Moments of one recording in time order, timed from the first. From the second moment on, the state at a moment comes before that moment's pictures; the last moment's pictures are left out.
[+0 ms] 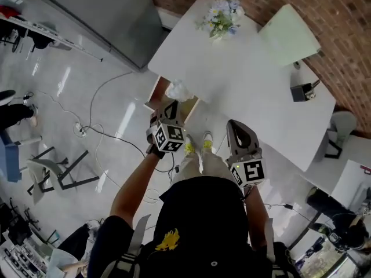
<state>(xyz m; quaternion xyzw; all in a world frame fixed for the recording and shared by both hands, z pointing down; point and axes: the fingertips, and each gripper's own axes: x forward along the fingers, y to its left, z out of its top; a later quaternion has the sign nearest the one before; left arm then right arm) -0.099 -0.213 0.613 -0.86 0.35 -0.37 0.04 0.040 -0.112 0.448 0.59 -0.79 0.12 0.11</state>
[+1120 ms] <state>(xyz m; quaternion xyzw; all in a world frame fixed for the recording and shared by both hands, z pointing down) -0.046 -0.226 0.283 -0.90 0.41 -0.09 0.13 0.149 -0.144 0.252 0.67 -0.74 0.02 -0.04</state>
